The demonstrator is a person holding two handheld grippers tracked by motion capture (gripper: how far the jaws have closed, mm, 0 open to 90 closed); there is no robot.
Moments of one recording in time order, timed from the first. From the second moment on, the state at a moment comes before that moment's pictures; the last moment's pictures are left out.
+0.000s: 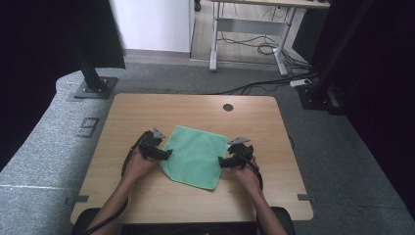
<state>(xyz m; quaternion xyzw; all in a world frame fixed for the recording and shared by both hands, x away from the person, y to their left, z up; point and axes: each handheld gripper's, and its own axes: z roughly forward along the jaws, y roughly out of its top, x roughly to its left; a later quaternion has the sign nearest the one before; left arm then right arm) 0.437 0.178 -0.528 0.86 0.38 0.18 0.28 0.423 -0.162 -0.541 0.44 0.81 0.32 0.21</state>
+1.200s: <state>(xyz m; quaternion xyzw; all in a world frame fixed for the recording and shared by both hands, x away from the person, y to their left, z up) 0.366 0.226 -0.537 0.85 0.41 0.15 0.29 0.371 -0.145 -0.543 0.40 0.85 0.31 0.16</state>
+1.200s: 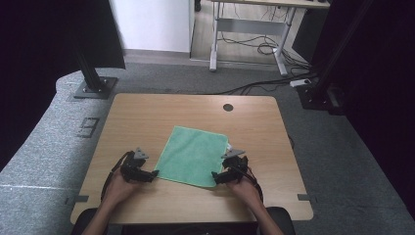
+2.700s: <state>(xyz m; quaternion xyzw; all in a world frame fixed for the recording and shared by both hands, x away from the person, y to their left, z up) 0.372 0.176 -0.546 0.84 0.41 0.17 0.31 0.407 -0.196 -0.551 0.47 0.80 0.31 0.20</state>
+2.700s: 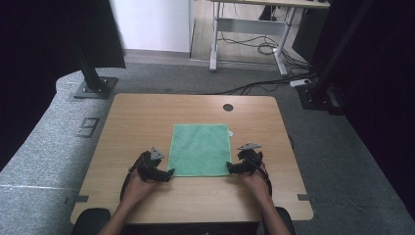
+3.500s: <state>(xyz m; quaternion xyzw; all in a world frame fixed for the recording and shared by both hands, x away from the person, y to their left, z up) 0.364 0.202 -0.520 0.83 0.40 0.17 0.36 0.391 -0.205 -0.535 0.45 0.80 0.34 0.19</state>
